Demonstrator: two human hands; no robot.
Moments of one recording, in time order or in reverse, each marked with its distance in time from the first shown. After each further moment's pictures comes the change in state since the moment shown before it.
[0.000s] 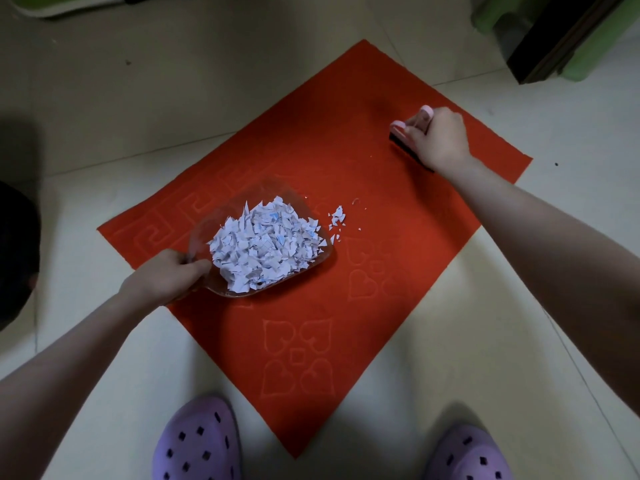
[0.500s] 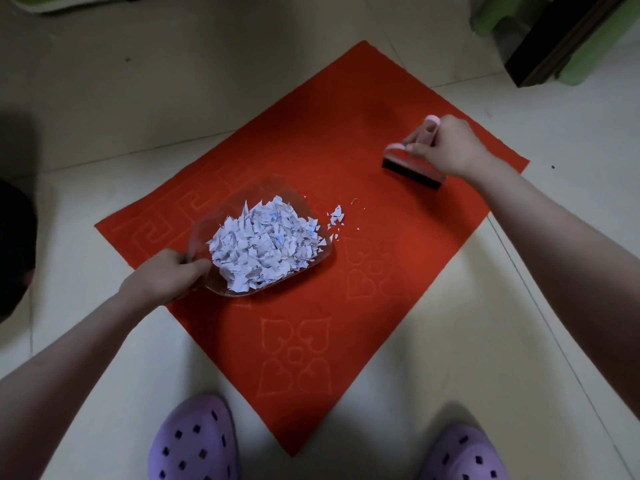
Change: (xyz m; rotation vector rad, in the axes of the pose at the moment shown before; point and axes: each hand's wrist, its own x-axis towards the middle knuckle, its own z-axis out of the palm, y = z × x) left_hand -0.003 0.000 0.004 0.013 0.015 -0.003; right_hand -0.008 0.010 -0.020 -0.034 -0.249 -0.097
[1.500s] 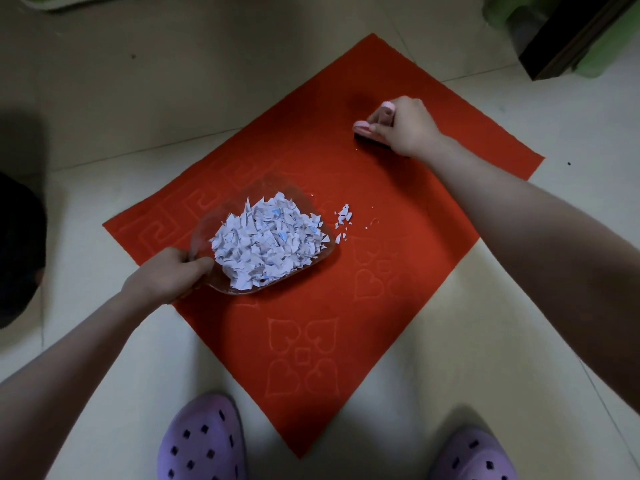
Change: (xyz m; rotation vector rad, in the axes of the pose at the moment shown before) left_hand 0.005 -0.003 -0.005 -0.044 -0.014 -0.012; right_hand 0.046 -0.046 0.035 -0.017 0.008 -0.039
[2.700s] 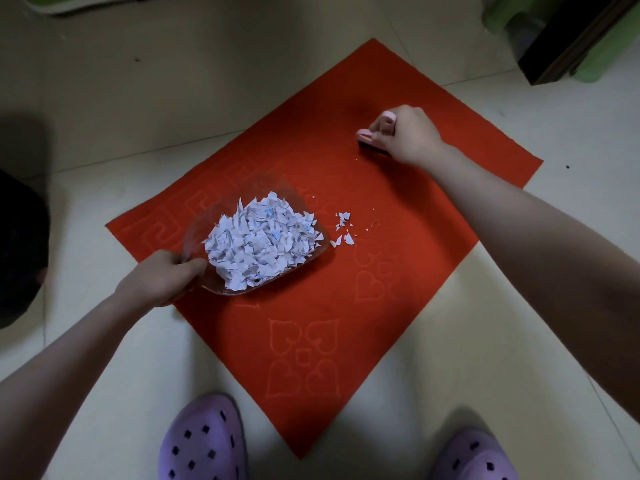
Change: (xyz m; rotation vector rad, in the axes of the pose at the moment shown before) left_hand 0.001 -0.012 -0.008 -0.060 -0.020 0.013; right_hand -0.014 -0.004 0.000 -0.013 0.001 0.004
